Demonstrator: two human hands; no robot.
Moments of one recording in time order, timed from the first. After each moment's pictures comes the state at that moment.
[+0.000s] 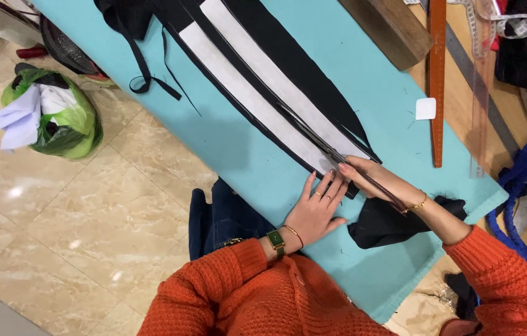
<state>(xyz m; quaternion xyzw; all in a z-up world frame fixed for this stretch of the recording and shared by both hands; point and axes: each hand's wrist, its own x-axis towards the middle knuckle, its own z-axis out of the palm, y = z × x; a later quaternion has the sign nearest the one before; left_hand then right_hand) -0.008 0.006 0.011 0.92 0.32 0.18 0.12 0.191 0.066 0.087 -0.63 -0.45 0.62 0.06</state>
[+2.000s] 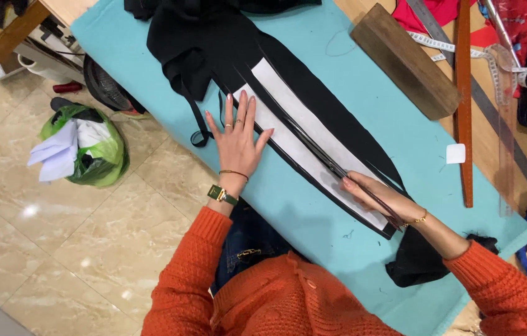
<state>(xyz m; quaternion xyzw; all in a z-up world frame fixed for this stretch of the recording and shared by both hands) -0.176 0.275 0.002 0.80 0.58 0.16 0.08 0.101 0.157 0.122 -0.64 -0.44 0.63 0.04</state>
